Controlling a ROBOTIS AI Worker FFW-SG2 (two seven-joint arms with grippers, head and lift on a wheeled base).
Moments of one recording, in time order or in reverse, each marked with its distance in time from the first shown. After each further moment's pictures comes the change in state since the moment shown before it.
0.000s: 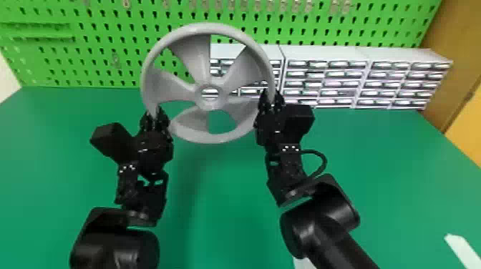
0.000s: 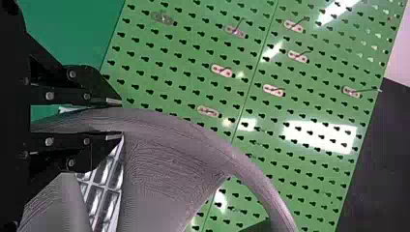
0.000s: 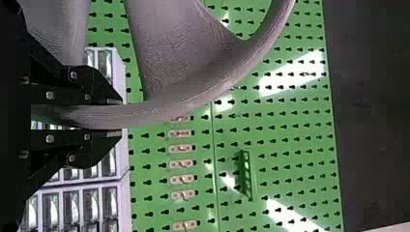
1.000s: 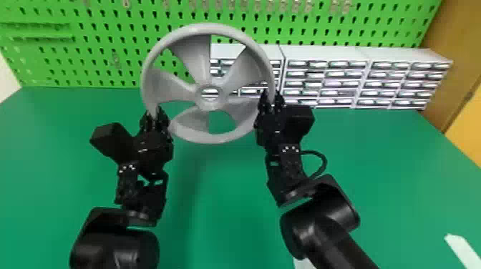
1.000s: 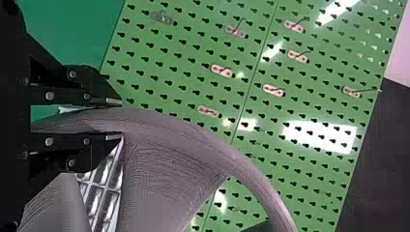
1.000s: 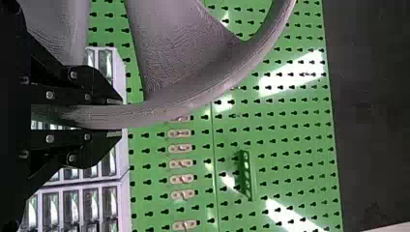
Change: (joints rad) left arm 0.000 0.000 0.003 0.000 0.000 0.000 0.000; right arm 0.002 0.000 -0.002 0.000 0.006 -0.003 0.000
